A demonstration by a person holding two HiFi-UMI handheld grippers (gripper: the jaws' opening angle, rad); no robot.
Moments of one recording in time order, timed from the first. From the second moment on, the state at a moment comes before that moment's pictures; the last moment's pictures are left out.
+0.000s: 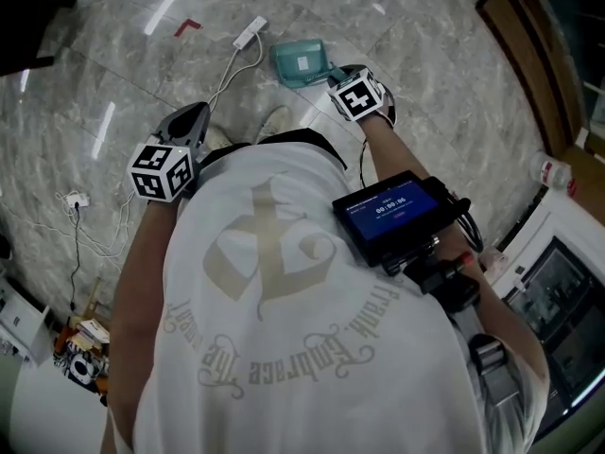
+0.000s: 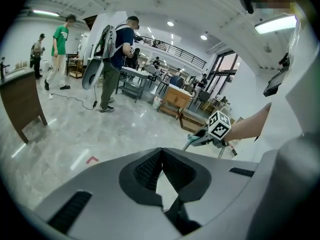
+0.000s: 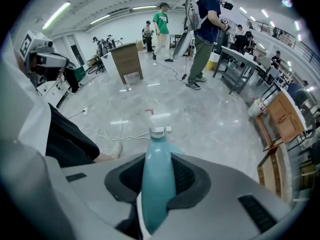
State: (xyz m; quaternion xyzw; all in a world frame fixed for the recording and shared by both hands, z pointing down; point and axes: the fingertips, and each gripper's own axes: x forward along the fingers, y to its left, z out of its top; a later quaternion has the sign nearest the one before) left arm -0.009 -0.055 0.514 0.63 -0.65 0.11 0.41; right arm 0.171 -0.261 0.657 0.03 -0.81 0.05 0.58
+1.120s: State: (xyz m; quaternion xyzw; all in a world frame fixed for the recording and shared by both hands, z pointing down) left arm -0.061 -0.004 0.495 0.63 -0.68 0.06 0.37; right arm 0.055 -0.186 0.498 -0.08 -0.87 -0.02 0.48
